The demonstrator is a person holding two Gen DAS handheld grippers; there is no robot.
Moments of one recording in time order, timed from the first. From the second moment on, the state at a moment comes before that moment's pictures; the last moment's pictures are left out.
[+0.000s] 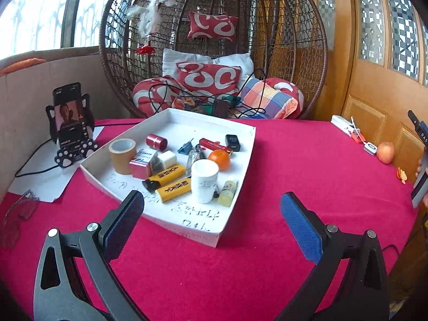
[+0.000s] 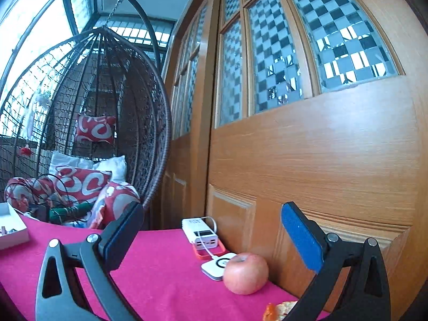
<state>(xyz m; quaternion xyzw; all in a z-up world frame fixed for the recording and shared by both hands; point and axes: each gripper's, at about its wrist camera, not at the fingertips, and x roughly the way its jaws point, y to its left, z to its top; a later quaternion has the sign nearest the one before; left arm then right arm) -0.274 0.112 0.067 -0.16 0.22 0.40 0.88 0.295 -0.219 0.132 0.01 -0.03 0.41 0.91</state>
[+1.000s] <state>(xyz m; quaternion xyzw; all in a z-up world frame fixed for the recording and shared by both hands) -0.580 0.153 -0.001 -0.22 0.15 0.73 0.63 0.099 -0.081 0.061 0.05 0.27 0.64 0.72</state>
